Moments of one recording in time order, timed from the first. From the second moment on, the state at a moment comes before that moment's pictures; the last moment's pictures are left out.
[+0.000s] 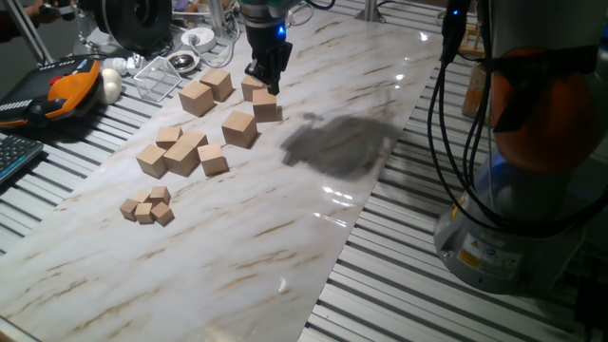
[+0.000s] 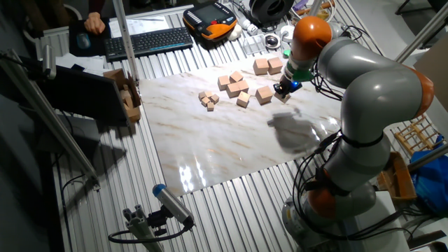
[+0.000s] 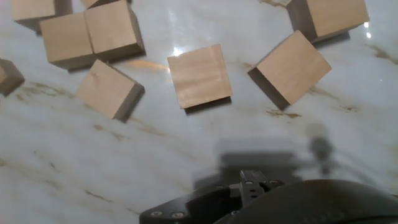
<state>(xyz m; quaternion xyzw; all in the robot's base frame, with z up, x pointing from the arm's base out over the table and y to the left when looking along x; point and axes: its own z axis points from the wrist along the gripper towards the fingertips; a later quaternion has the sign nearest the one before) 0.504 -0.067 0.175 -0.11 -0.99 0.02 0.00</state>
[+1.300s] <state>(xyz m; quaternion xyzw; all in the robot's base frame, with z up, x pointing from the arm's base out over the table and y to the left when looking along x) 0.517 -0.096 0.171 -0.21 -0.98 0.01 0.01</state>
